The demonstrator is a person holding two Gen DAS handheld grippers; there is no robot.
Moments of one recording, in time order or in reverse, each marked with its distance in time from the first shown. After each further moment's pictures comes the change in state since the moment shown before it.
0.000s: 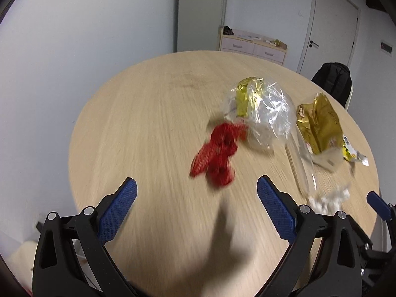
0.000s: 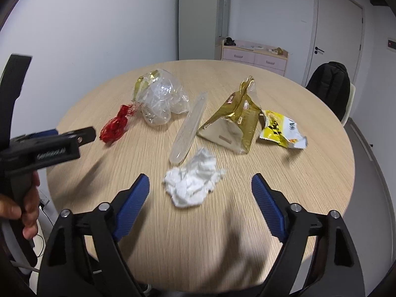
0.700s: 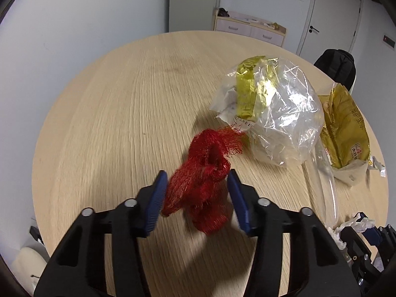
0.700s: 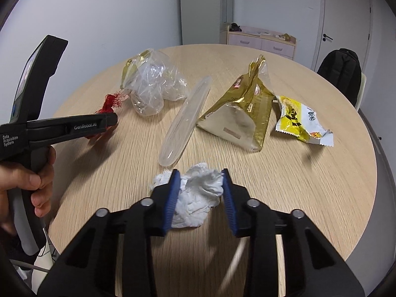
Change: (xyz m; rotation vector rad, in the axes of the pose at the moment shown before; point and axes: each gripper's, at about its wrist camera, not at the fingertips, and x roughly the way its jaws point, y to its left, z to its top) left arm 0.070 -0.012 0.022 0.014 0.096 -0.026; right arm 0.042 -0.006 0.001 0.011 0.074 0.045
